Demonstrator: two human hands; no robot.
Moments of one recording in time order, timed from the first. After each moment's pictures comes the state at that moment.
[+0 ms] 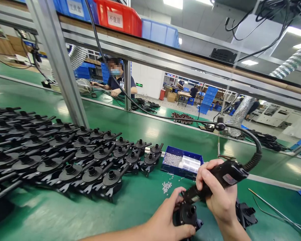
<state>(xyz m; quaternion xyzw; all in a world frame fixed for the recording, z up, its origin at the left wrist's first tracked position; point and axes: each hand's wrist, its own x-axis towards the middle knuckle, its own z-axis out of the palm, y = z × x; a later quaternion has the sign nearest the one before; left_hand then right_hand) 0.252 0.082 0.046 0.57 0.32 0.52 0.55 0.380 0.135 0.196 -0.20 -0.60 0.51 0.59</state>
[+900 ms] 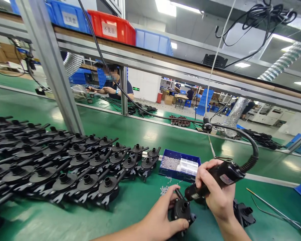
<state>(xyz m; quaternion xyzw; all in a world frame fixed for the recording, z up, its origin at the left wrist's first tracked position) 0.235 0.090 0.048 0.58 0.37 0.49 0.54 0.380 0.140 0.198 -0.21 -0.59 0.47 0.62</state>
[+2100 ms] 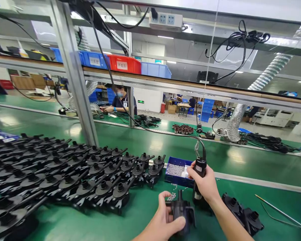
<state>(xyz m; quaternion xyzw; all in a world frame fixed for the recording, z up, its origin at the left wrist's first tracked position) 0.224 0.070 0.042 0.42 0.35 0.55 0.63 0.376 0.192 0.169 -0.35 -0.62 0.45 0.53</state>
